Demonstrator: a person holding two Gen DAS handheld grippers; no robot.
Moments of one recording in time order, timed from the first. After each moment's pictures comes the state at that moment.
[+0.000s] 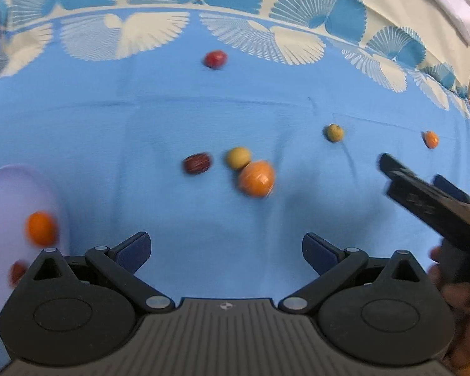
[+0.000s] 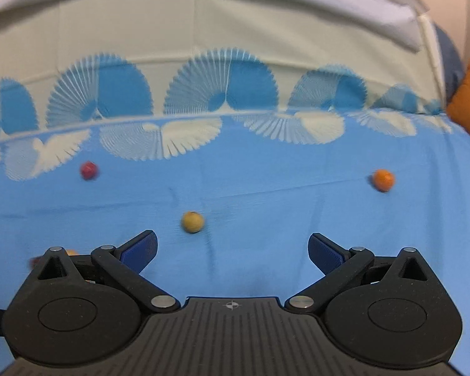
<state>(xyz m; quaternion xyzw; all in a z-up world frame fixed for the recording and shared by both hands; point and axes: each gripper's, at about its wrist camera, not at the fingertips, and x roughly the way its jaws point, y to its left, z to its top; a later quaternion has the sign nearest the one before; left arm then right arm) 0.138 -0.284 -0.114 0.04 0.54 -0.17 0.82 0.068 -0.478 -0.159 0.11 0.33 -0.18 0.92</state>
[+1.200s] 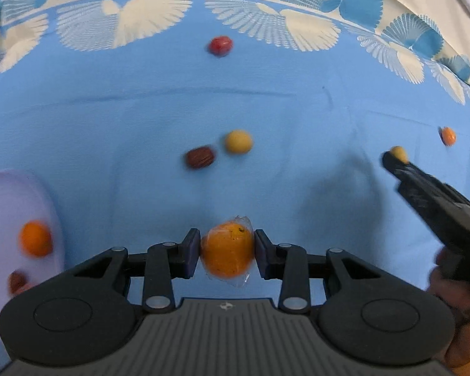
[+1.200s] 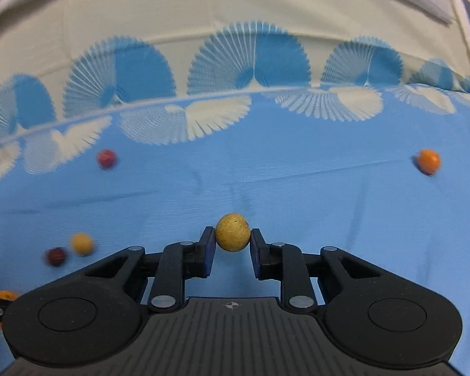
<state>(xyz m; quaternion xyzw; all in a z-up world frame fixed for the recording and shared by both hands) 0.156 -0.276 -0.117 0.06 0.57 -0.15 0.80 0.073 -0.476 -0.160 0.16 0.35 -0.12 0.92</state>
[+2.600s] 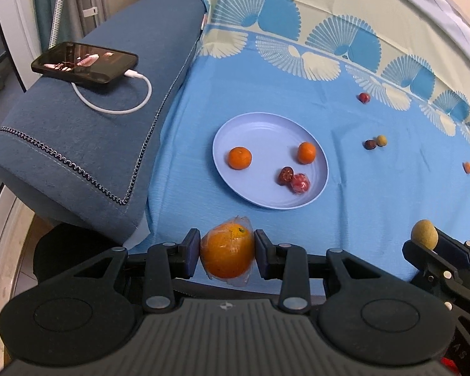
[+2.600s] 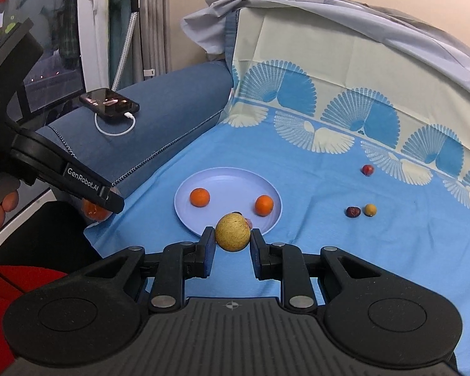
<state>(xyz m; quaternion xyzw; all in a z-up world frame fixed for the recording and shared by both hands) -0.017 0.048 -0.015 0.00 0.49 -0.05 0.87 -0.107 -0.150 0.002 -0.01 0.32 0.14 0.94</state>
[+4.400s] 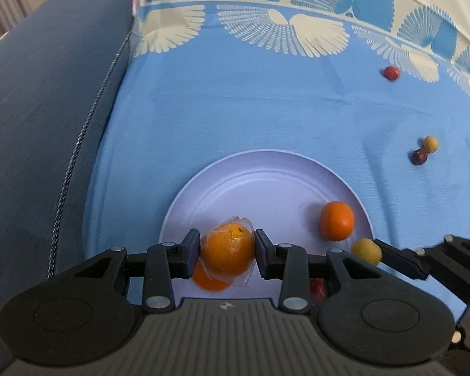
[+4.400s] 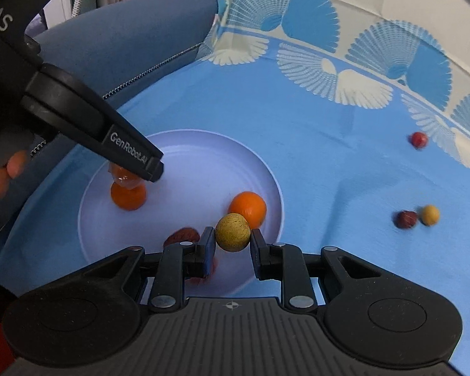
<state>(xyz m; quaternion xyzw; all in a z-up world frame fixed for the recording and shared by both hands) 0.189 -0.025 -0.115 0.09 0.52 -0.09 0.84 0.095 -0.136 -0.124 -0.01 0.42 0.15 0.89</state>
